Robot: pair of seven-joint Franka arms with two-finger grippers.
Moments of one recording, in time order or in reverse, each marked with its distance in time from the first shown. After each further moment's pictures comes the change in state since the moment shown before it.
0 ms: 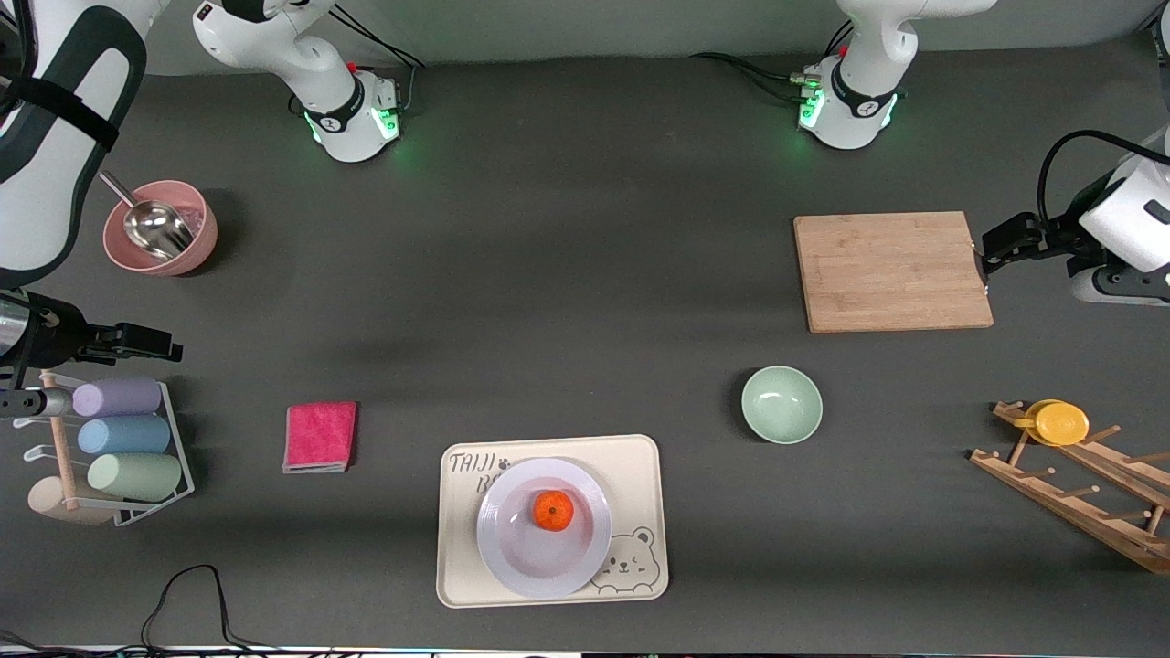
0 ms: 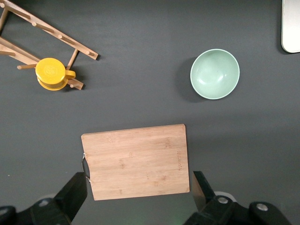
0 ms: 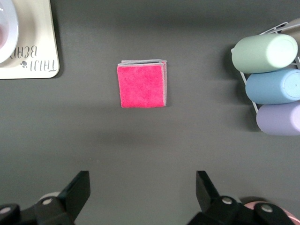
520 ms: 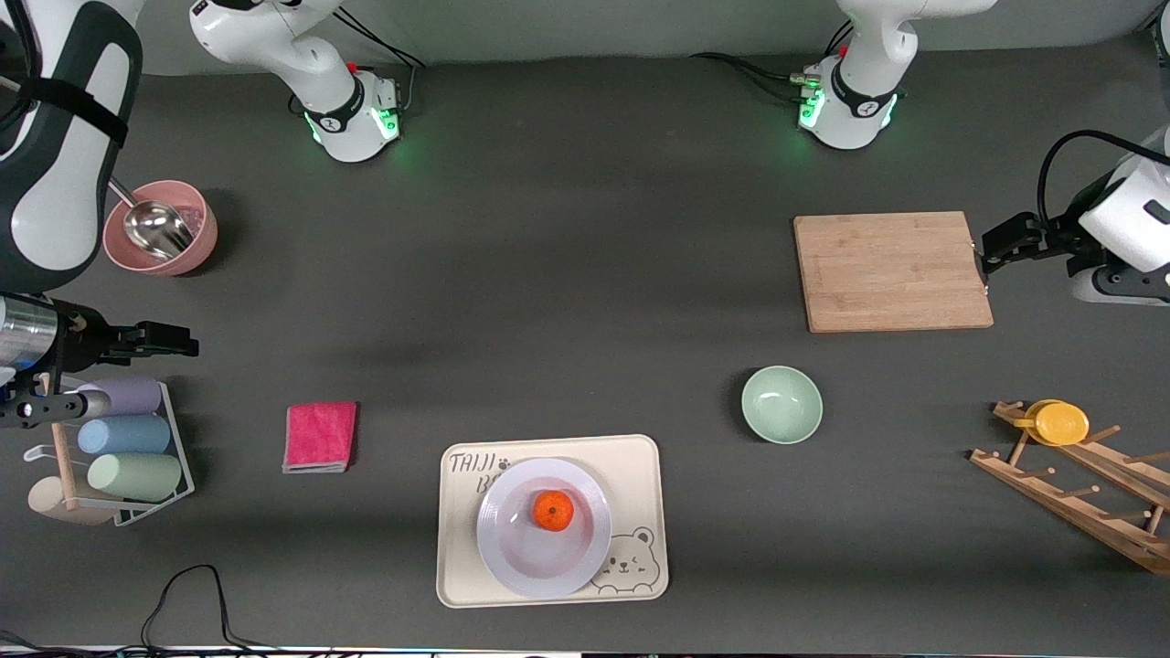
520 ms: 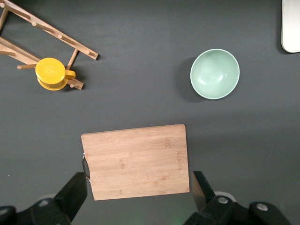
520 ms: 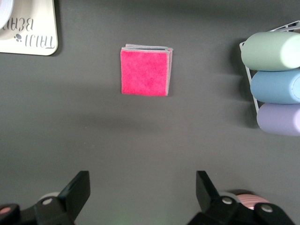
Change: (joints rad) left arm 0.000 0.000 0.000 0.000 0.000 0.000 0.000; right arm -0.187 -0.116 0.348 0.040 -0.224 -0.012 0.064
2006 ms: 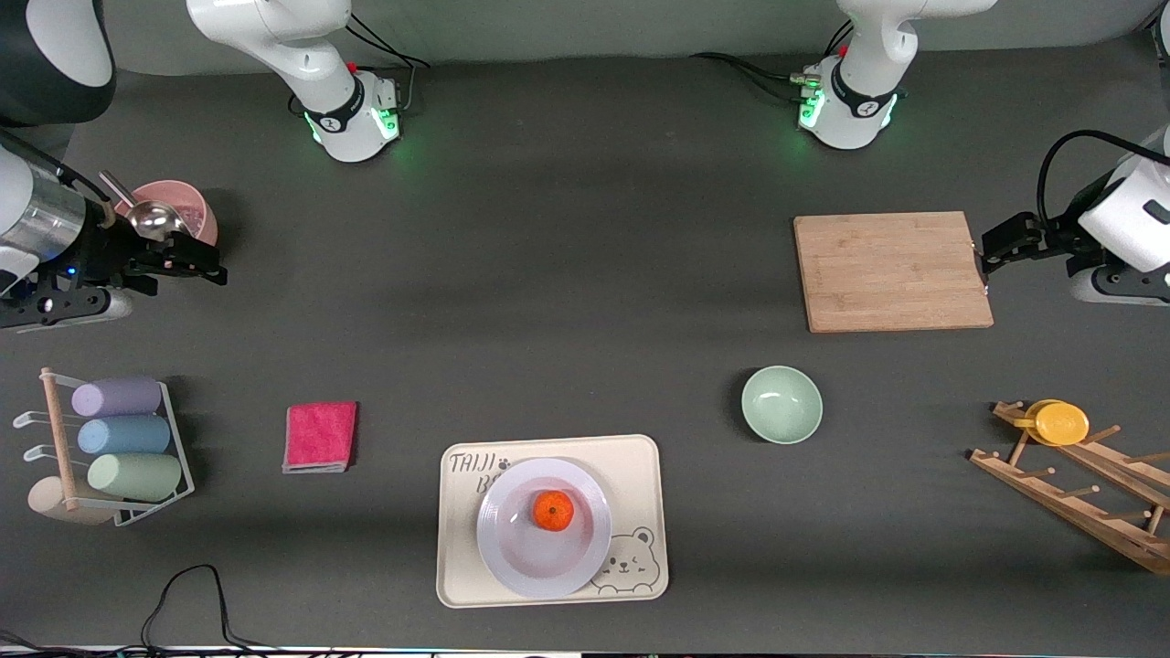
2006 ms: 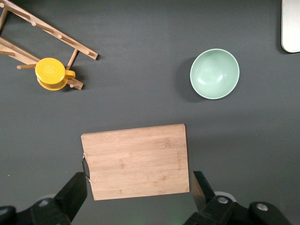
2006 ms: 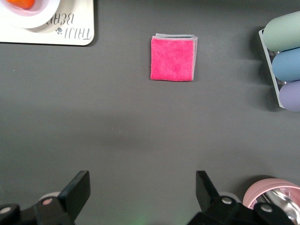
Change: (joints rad) left arm -0.001 0.000 0.000 0.000 0.000 0.000 0.000; right arm -0.455 -0.433 0.745 -0.315 -0.258 0.117 0.281
